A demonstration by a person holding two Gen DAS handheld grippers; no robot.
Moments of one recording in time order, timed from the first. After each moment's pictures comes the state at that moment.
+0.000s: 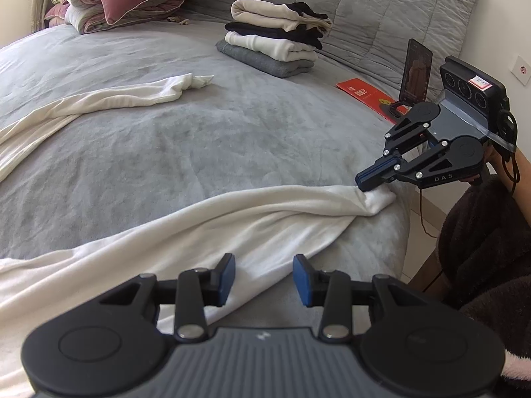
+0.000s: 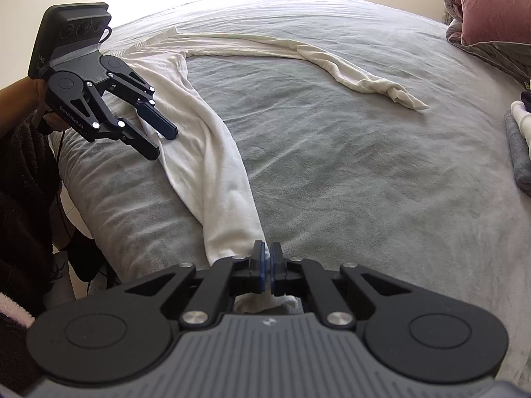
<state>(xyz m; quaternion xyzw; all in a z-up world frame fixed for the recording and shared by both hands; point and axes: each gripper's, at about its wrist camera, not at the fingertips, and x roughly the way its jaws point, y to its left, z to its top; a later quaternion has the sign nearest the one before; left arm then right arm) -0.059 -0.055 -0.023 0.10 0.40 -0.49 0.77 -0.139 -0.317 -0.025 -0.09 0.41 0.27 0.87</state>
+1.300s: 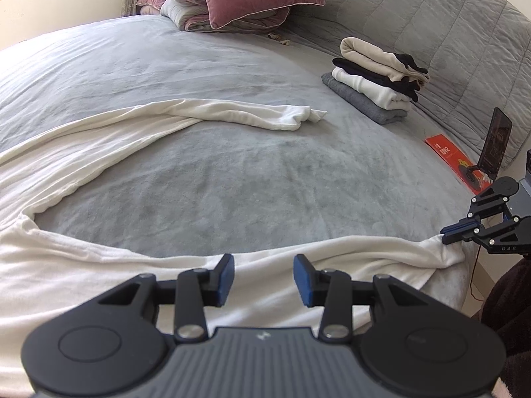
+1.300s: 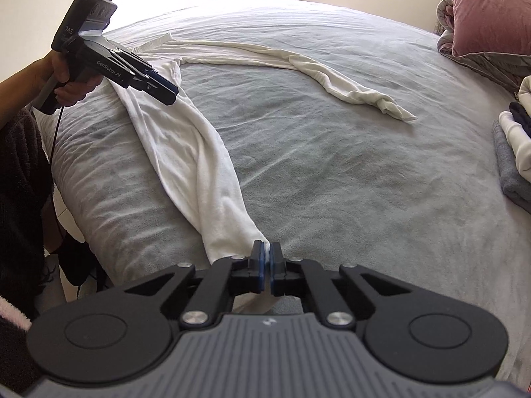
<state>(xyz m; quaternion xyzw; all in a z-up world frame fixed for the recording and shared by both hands) -0.008 -0.003 -0.008 0.03 0.40 -0.35 0.84 -0.142 -0.320 -0.019 -0.10 0.39 0.25 0.88</state>
